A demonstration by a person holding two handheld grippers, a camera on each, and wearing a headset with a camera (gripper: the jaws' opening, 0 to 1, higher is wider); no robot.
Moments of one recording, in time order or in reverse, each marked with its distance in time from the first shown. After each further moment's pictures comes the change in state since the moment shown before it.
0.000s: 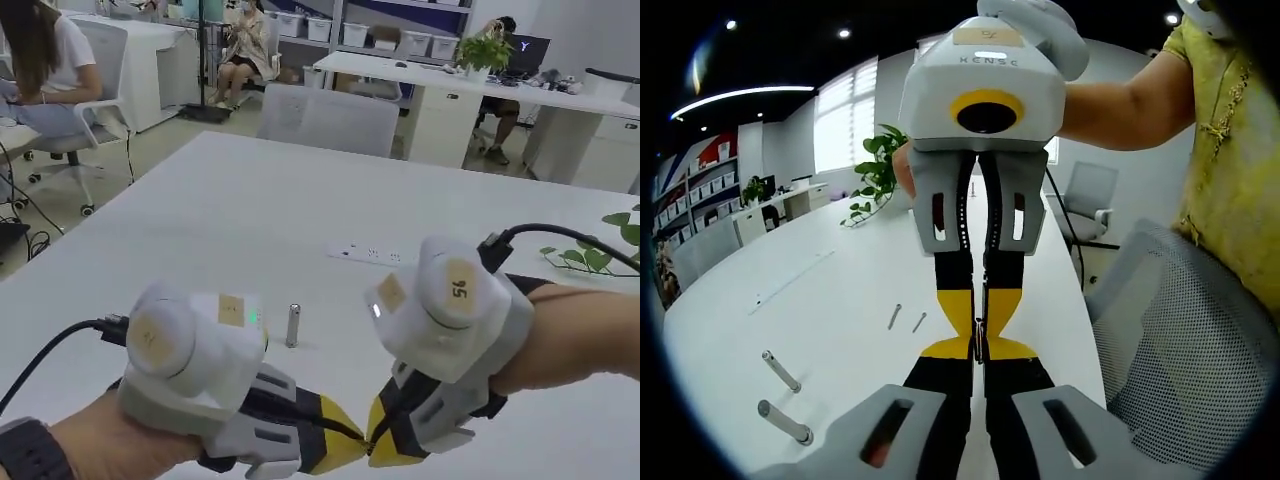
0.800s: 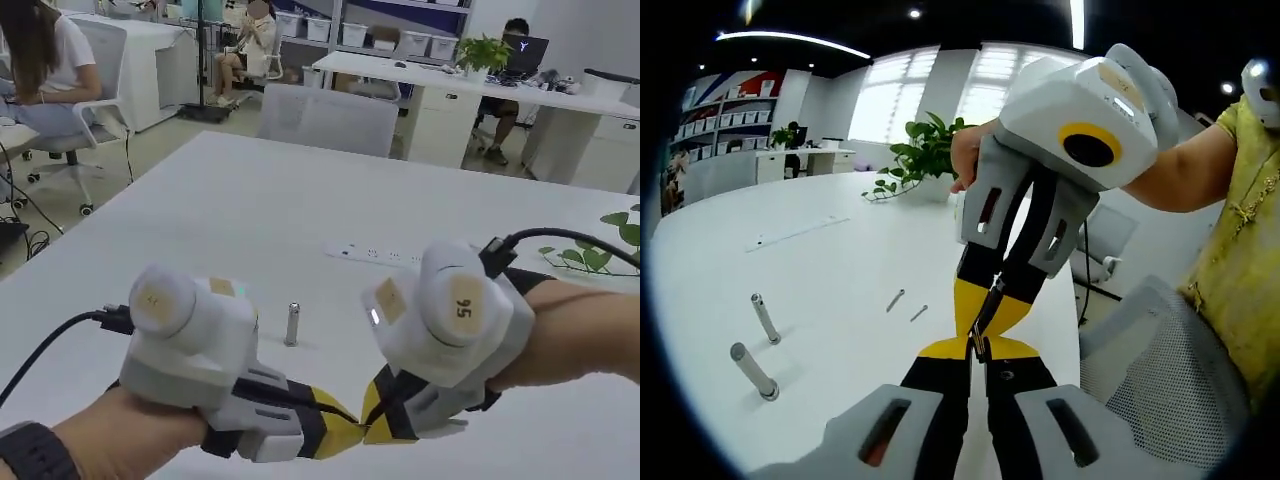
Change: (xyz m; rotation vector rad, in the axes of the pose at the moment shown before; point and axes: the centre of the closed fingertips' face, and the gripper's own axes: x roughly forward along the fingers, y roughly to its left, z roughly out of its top) left arm -0.002 0.013 0.000 -0.298 -0.049 0.025; right arm -0.002 -0.015 0.001 -0.104 0.031 -0.100
